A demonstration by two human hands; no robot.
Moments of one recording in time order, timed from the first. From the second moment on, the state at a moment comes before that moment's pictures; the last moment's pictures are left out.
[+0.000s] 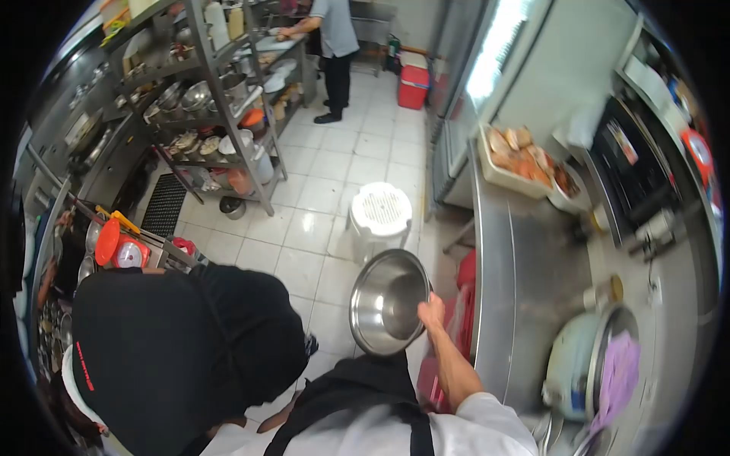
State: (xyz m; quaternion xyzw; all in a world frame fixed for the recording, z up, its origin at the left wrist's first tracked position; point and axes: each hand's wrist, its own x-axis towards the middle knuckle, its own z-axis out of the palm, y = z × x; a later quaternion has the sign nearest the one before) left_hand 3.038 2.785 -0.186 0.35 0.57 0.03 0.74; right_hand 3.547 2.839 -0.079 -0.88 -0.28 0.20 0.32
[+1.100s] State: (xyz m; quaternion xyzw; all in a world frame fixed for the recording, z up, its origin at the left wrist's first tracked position) left_hand 3.206 3.129 -0.279 0.37 0.80 0.21 0.43; right_hand 3.376 3.573 0.054 -0.49 -0.84 0.17 0.19
